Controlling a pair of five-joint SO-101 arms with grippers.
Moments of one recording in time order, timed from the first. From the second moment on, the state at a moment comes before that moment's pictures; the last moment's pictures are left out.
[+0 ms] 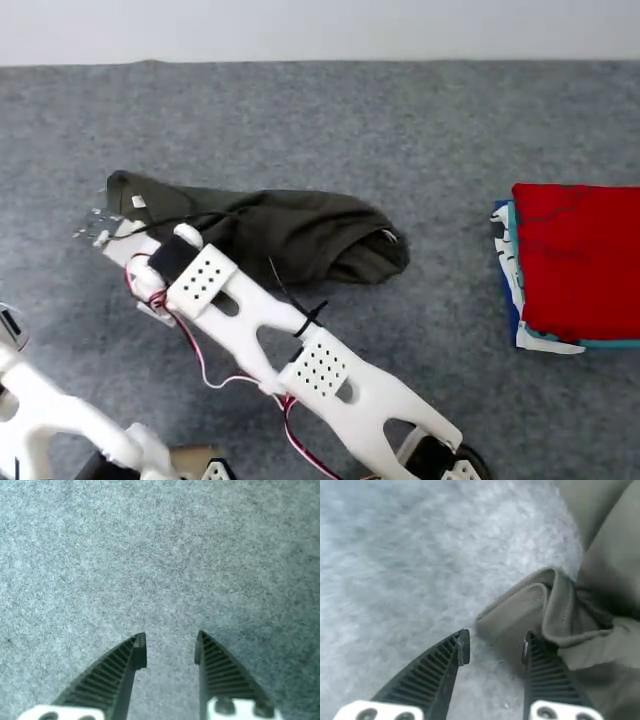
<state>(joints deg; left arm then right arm) -60.7 -26.9 47.3 48.7 -11.5 -57.8 71.2 -83.2 94.3 7.6</state>
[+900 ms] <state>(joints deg) -60.7 -26.9 47.3 48.5 -11.5 -54.2 63.1 -75.9 100.5 19.5</state>
